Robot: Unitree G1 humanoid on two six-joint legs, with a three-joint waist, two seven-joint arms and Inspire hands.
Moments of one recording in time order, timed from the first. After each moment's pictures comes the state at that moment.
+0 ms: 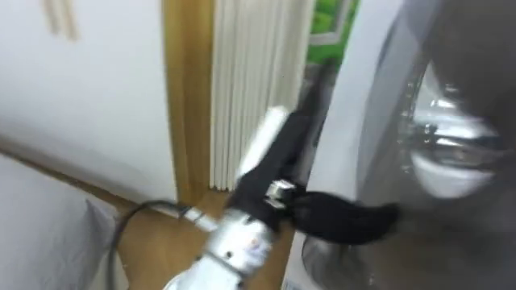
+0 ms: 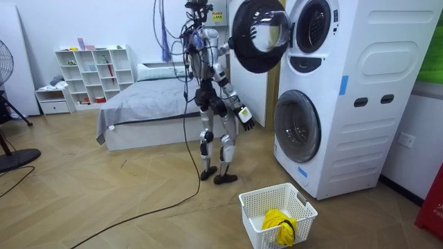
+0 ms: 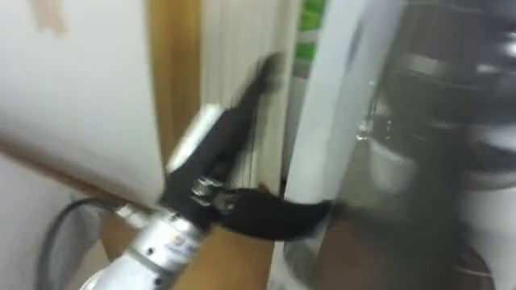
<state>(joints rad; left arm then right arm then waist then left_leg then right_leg) -0.14 0.09 -0.51 -0.56 -0.05 0.11 -0.15 0.05 -0.25 0.10 1.05 0.05 -0.02 0.07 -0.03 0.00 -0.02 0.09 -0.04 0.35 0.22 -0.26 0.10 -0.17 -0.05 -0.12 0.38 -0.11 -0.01</state>
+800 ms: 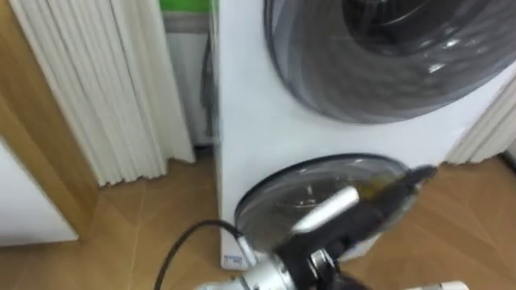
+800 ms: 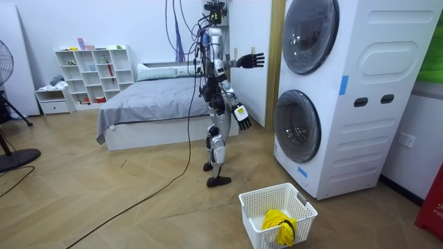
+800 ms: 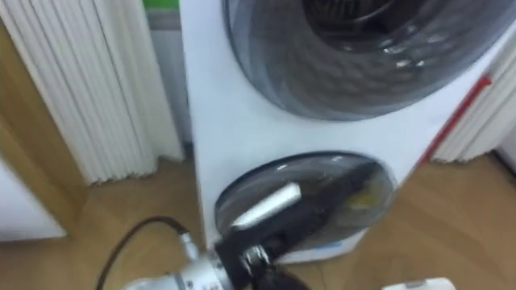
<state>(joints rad) -0.14 0.22 -0.73 -0.21 -0.10 0.01 -0.33 -0.01 -0.23 0.21 1.10 0.04 -0.09 0.13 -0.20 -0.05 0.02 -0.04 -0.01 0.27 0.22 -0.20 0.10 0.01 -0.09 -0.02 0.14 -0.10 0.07</state>
